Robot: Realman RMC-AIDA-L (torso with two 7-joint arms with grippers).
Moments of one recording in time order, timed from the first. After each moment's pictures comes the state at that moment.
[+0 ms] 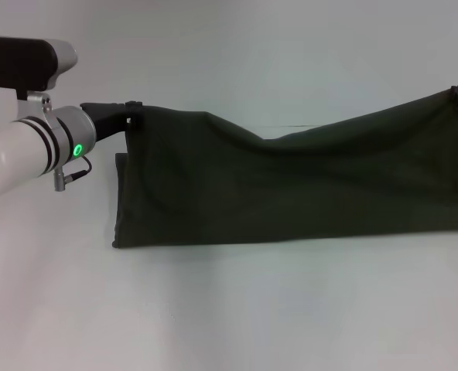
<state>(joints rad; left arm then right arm) -0.86 -2.17 0.72 0.54 2.04 0.48 -1.75 0.81 1.95 -0.55 -0.40 -1.98 -0.53 1.70</state>
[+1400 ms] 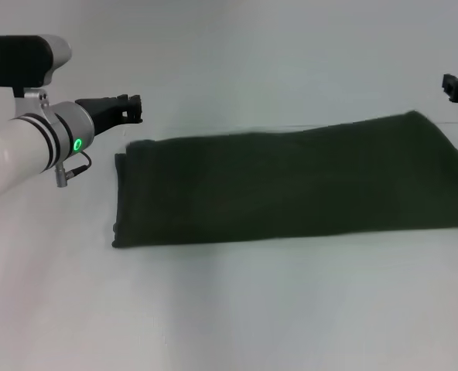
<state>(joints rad) -0.87 -2.17 0.73 0.53 1.96 0.42 -1.75 0.83 1.96 -0.56 -0.41 -1.94 -0.47 1.55</state>
